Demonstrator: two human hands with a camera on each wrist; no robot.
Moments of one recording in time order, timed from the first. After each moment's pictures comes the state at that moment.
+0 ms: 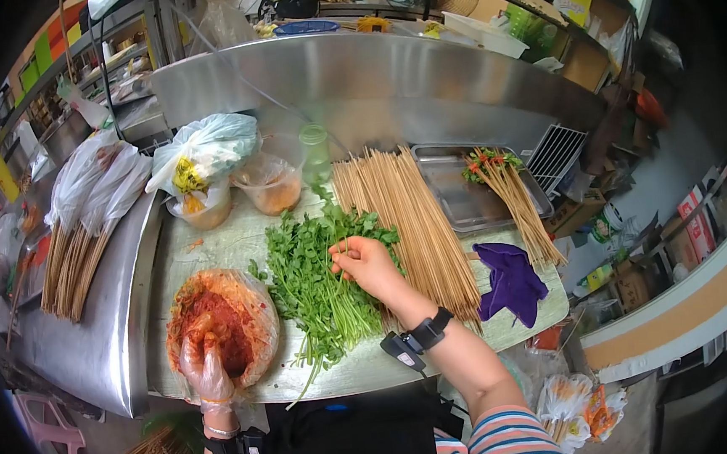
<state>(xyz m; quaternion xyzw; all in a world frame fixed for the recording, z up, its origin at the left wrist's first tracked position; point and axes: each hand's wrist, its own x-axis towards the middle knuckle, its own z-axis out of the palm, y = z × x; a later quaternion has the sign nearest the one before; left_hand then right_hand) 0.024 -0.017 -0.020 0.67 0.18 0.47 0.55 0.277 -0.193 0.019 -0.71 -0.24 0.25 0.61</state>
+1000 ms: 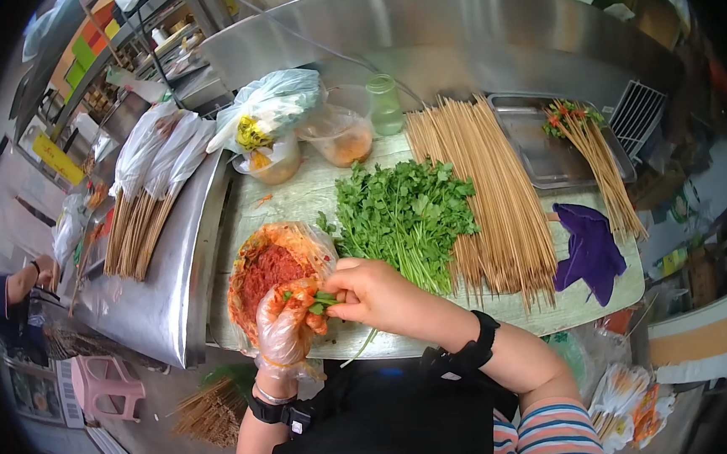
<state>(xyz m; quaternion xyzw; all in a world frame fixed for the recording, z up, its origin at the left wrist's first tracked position) 0.034 -0.060 0.028 0.47 0.18 0.24 0.83 0.183 -0.184 0.055 -0.63 -0.57 0.22 0.48</state>
